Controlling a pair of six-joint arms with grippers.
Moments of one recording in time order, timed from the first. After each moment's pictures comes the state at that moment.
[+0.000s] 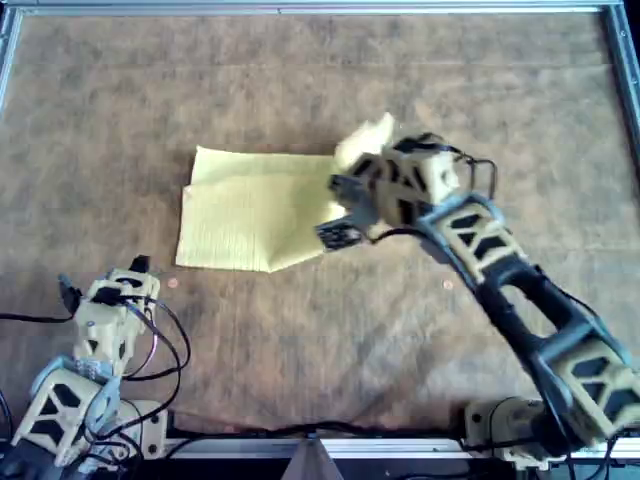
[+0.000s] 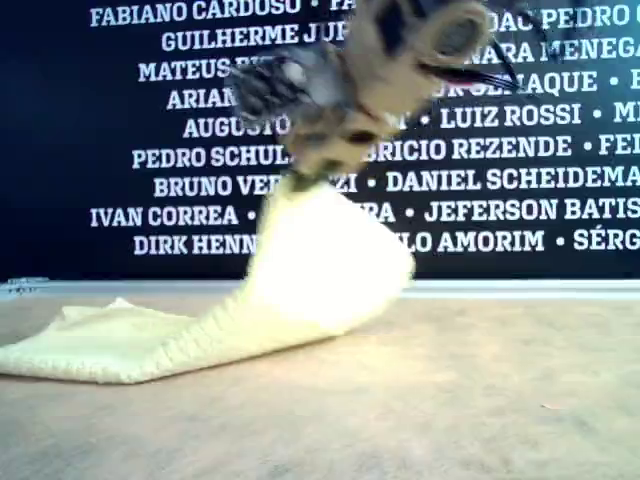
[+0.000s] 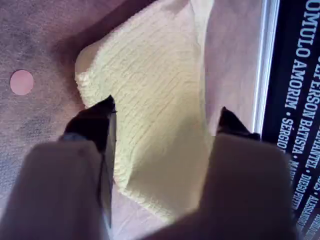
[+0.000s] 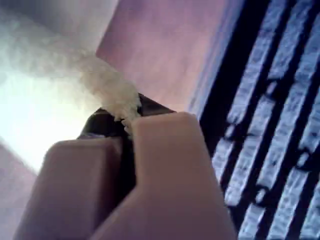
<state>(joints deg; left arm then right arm) -22.7 177.6 168.4 35.9 -14.8 2.4 35.9 79.3 82.2 27.9 -13.2 -4.0</state>
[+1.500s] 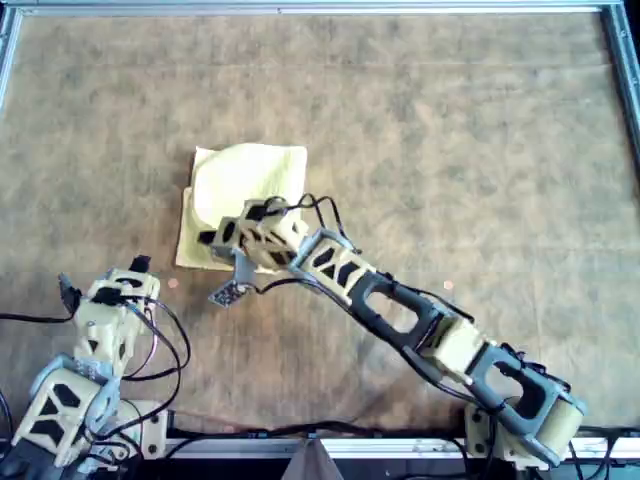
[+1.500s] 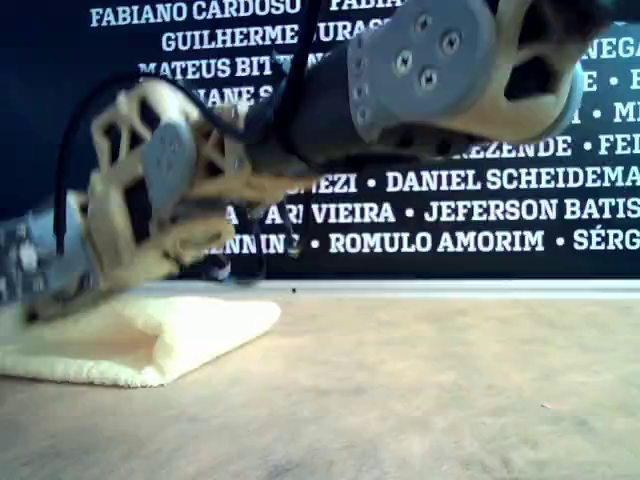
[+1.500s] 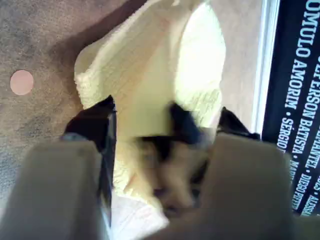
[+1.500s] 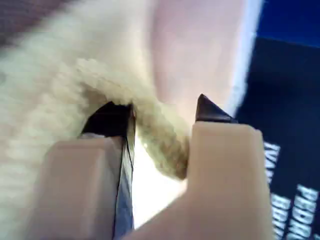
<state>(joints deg) -22.7 177.6 168.4 35.9 -14.8 2.4 55.6 14.8 9.2 28.1 -13.3 -4.3</state>
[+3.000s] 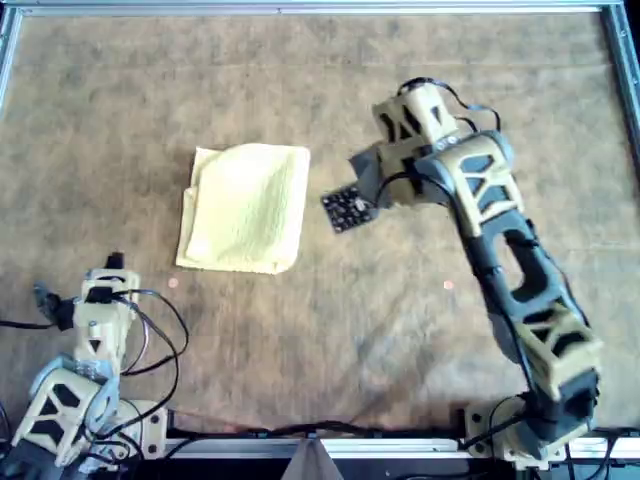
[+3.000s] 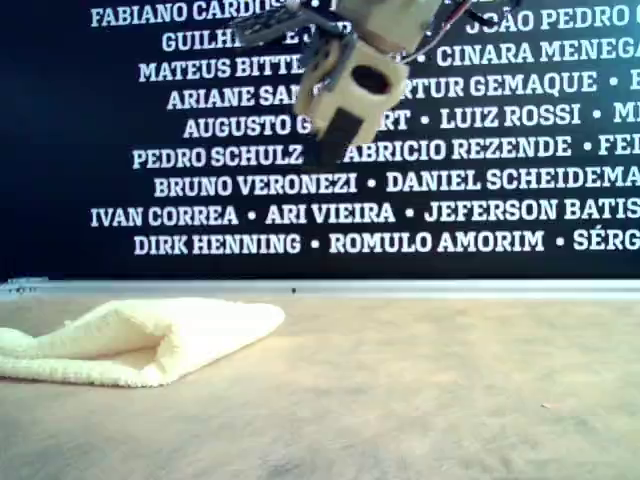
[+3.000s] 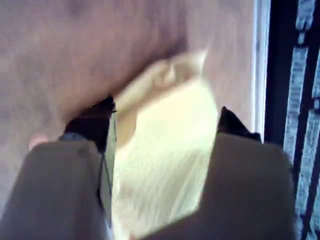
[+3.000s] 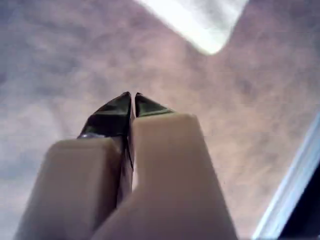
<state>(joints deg) -21.6 177.6 168.4 35.9 -27.9 2.5 30.9 62.4 30.9 91.7 -13.2 4.4</state>
